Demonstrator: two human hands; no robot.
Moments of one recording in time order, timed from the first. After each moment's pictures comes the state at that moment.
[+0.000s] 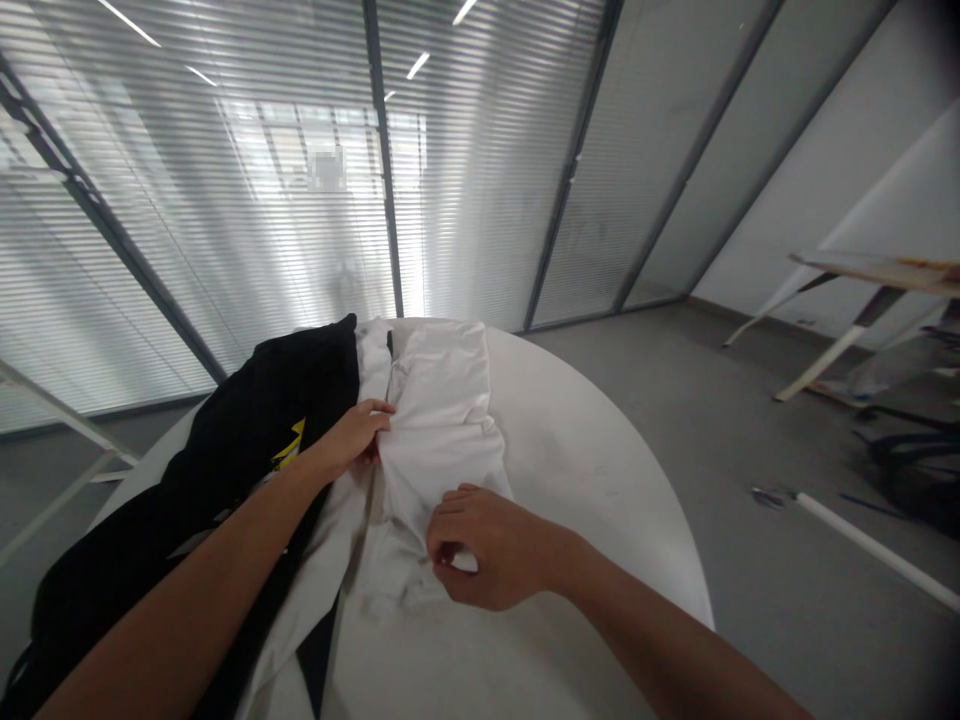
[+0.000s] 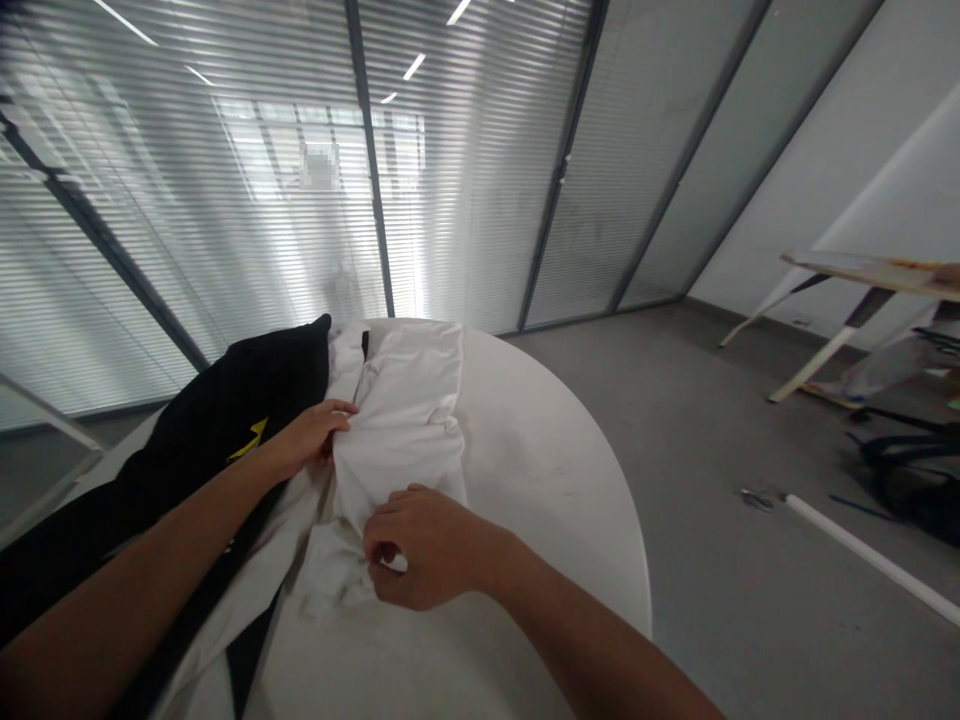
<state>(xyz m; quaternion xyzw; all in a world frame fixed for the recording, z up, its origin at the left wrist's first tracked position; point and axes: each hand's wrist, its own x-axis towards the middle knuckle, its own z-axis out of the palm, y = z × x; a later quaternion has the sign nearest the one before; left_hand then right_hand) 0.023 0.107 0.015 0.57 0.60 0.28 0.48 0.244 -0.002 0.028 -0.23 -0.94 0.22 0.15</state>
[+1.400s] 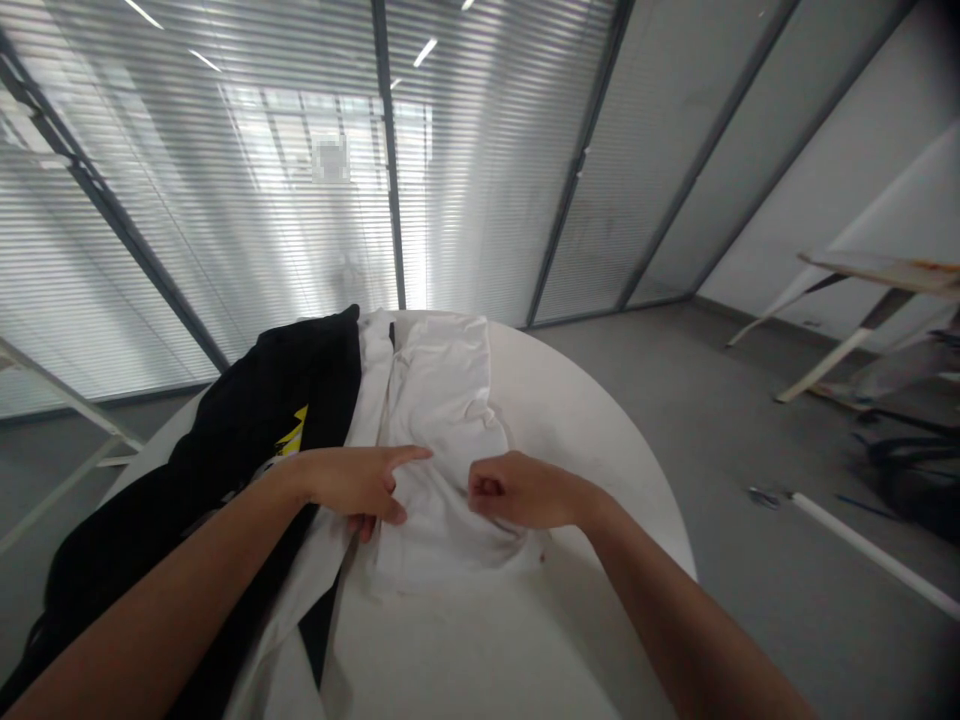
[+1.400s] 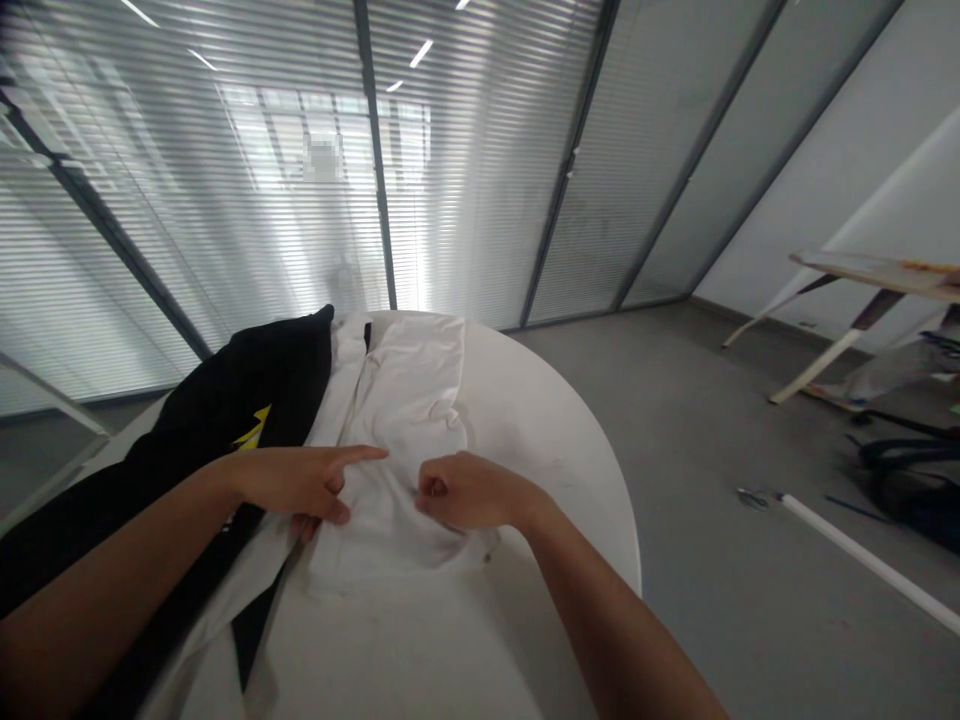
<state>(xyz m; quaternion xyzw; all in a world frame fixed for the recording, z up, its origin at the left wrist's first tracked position) 0.024 0.046 0.062 0.68 0.46 -0.08 0.57 0.284 0.024 0.039 -0.44 -0.84 0.32 0.01</state>
